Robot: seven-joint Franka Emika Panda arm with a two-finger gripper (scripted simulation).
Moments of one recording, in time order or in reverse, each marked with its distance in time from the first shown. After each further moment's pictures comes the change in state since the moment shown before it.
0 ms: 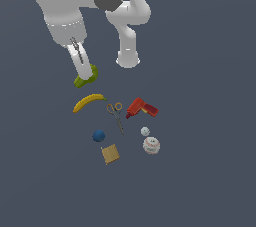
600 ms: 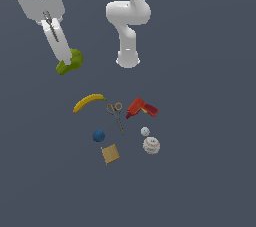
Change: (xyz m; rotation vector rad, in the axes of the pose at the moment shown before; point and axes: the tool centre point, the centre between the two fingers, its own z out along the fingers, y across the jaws) arm 0.034 0.024 -0.056 -0.007 -0.001 -0.002
